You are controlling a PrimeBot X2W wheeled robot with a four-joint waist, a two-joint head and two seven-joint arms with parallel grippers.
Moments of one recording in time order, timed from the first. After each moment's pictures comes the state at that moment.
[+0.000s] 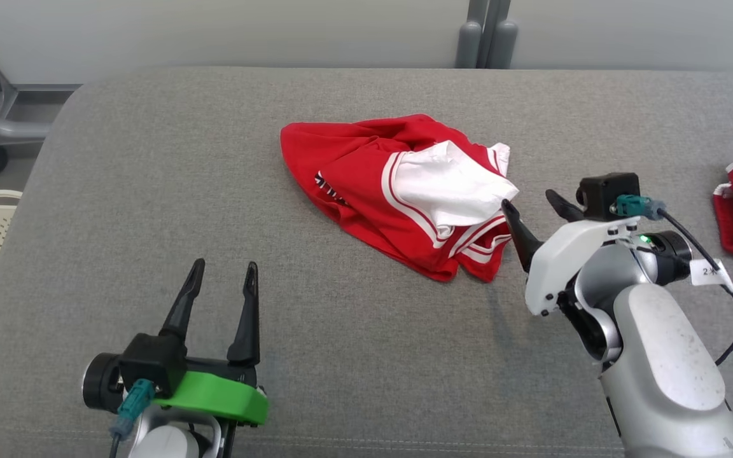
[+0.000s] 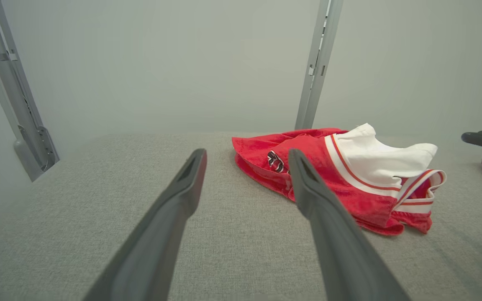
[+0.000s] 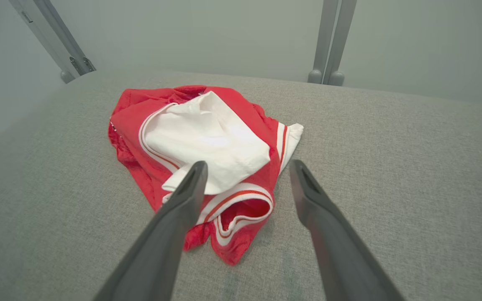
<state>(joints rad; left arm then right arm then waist) -0.12 0.11 -0.24 0.16 -0.28 -0.02 -0.26 -0.40 -0.05 0.11 0.26 0.17 0.13 0.27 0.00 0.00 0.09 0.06</state>
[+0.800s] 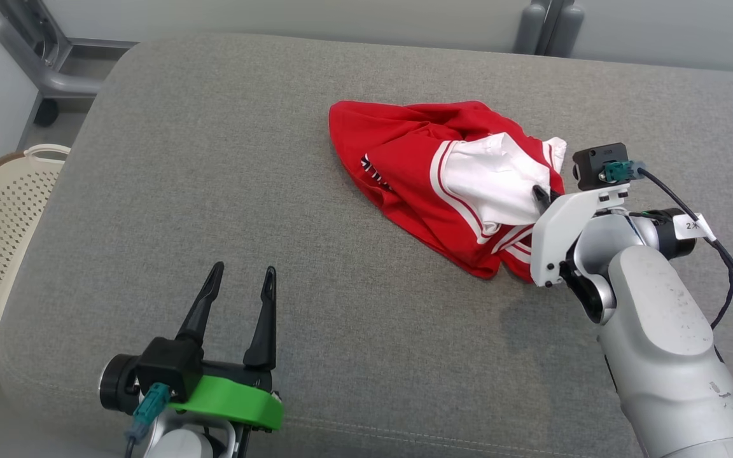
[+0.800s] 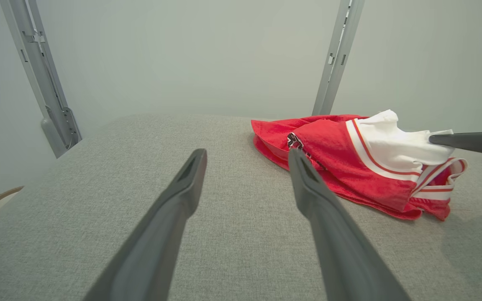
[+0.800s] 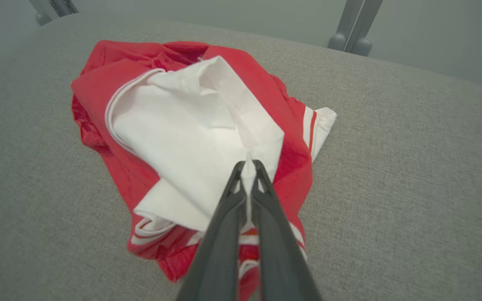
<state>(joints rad) -0.09 0.07 -0.26 0.15 -0.24 -0.05 -0.26 -0.60 -0.05 0.04 0.59 0.07 0.13 0.30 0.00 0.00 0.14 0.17</state>
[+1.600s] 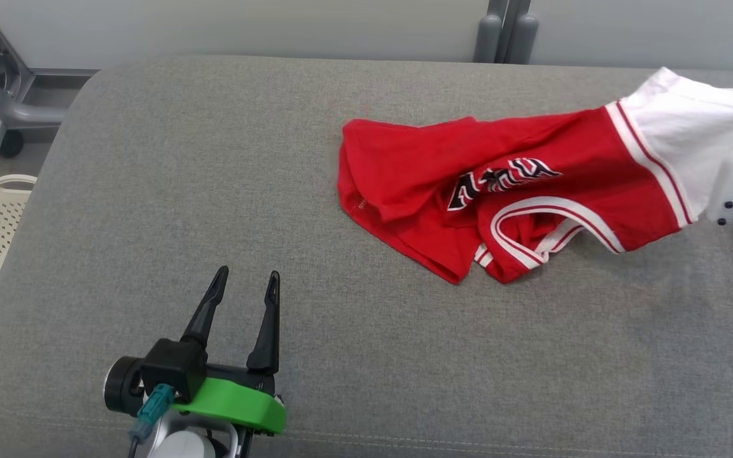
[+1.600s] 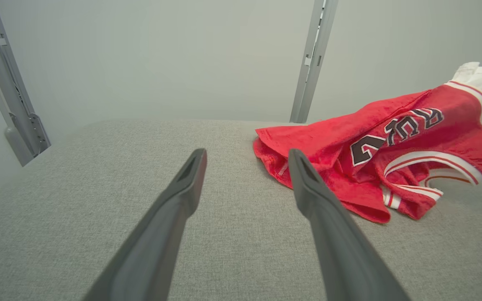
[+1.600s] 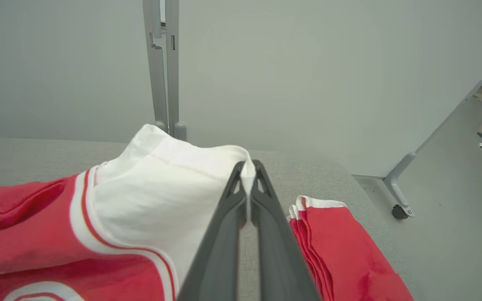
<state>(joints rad) -0.09 0.06 -0.24 0.17 -0.23 -0.07 -0.26 -0.59 -0.12 -0.37 0.27 -0.23 0.13 0.31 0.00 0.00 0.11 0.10</state>
